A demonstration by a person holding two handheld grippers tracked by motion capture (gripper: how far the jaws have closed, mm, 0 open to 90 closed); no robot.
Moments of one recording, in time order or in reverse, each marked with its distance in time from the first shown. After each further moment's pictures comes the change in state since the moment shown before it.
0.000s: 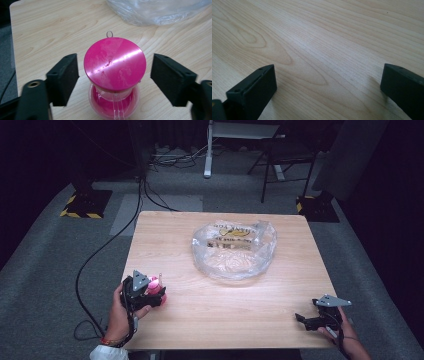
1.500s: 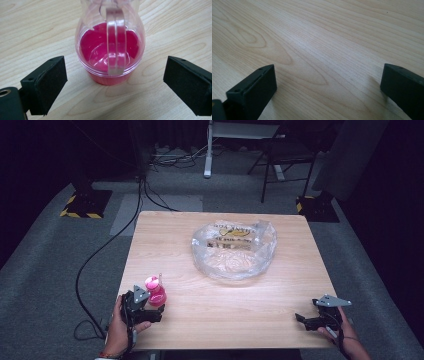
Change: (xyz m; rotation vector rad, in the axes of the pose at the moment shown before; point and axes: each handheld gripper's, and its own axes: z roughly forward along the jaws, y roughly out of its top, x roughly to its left) left arm -0.007 -0.046 0.010 0.111 0.008 -0.036; right arm 0.000 0.000 0.000 0.000 -0.001 0.001
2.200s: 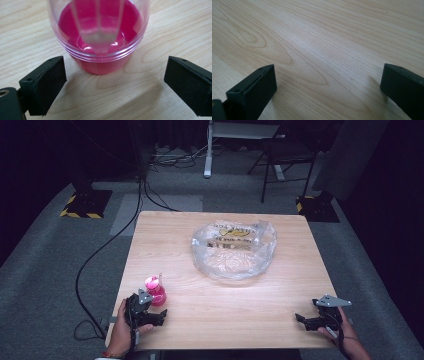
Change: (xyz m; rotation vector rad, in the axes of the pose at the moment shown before) left arm -0.002 -0.015 0.019 0.070 -0.041 -0.011; right arm 0.000 0.000 0.000 0.000 0.000 0.000
